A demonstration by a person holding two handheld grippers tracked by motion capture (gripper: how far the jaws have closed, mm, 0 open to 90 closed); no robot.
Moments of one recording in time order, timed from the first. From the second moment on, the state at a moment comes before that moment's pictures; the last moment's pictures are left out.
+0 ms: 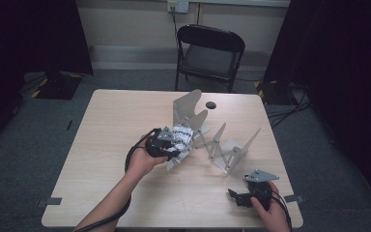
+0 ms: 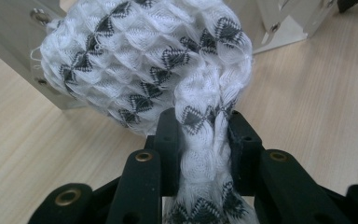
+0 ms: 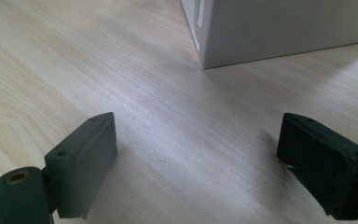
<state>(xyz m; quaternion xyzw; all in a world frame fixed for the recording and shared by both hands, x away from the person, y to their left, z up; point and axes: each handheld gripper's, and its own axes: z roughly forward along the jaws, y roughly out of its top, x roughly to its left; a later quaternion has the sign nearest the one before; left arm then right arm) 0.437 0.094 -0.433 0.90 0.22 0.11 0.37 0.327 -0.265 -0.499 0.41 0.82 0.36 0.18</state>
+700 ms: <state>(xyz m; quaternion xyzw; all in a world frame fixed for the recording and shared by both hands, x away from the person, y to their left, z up) 0.427 0.108 -0.463 0.90 0.24 0.09 0.35 0.327 -0.265 -0.499 0.41 0.82 0.36 0.18</state>
